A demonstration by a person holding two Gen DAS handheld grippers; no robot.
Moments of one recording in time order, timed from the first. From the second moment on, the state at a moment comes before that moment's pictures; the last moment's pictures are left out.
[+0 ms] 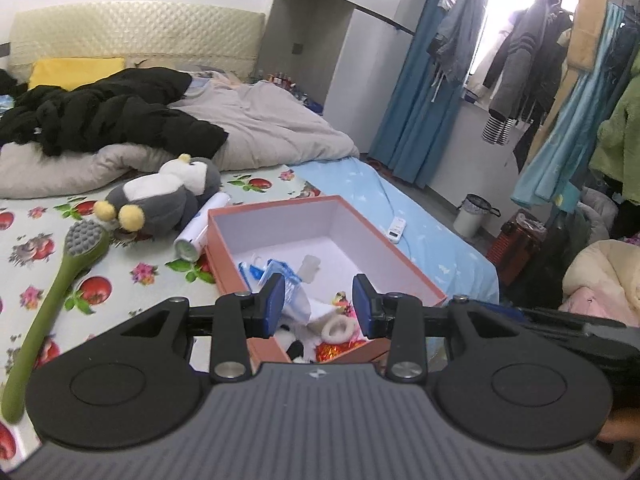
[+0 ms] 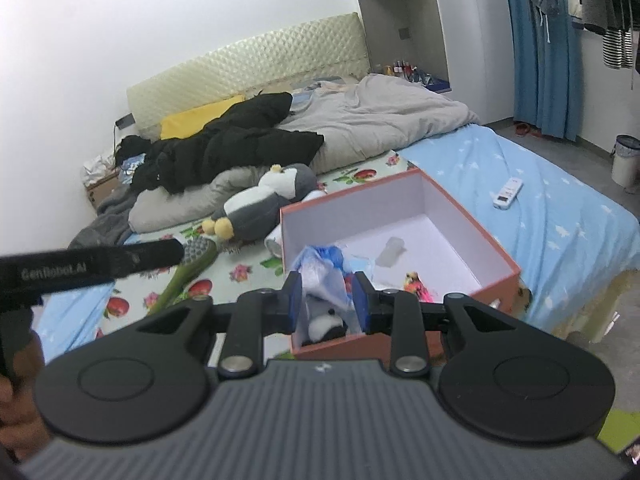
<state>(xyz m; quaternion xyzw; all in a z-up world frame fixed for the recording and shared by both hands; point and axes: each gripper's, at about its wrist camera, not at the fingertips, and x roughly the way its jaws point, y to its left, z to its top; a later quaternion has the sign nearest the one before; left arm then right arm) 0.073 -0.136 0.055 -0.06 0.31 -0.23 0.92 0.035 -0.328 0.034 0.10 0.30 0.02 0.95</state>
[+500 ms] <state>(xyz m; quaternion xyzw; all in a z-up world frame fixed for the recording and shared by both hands) 0.018 -0.127 0.043 -0.05 0.31 -0.20 0.93 -0.015 -0.335 0.031 0.08 0.31 0.01 0.95</state>
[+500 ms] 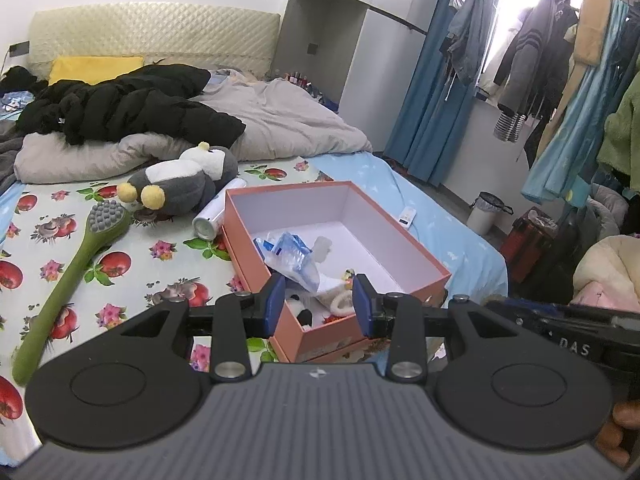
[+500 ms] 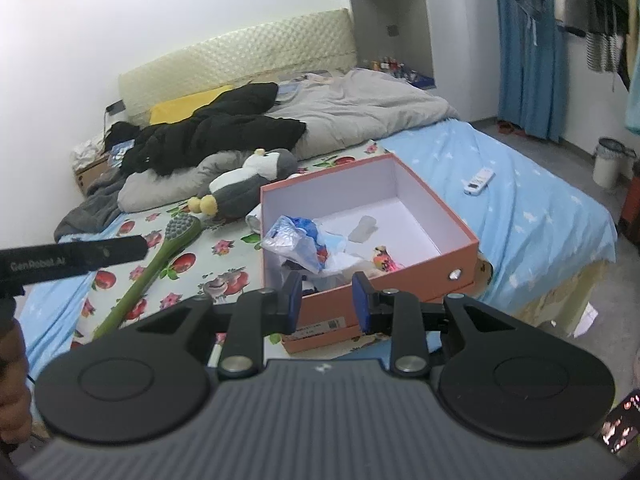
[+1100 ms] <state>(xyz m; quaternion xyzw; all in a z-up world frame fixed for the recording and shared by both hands) 0.018 -0.124 0.030 -0.06 0.33 -0.19 0.92 -0.009 -0.323 0.028 0.06 0.31 0.02 0.95</state>
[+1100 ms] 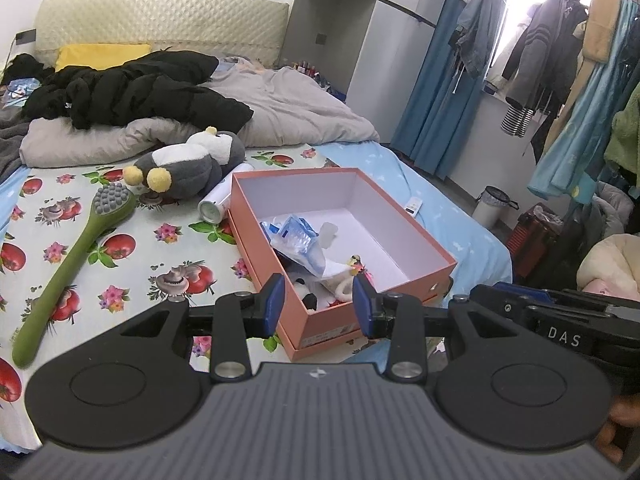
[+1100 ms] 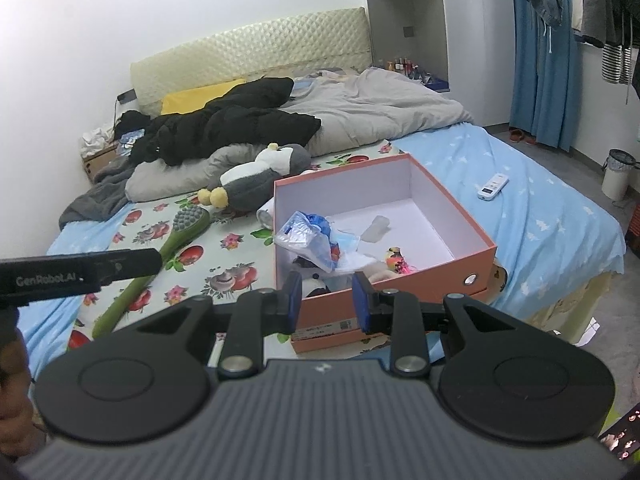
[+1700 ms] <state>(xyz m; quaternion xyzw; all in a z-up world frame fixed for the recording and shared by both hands) 0.028 -0.125 0.029 -0.05 0.33 -0.18 0.92 -0.002 -0.329 0.028 0.06 0.30 0.01 0.95</state>
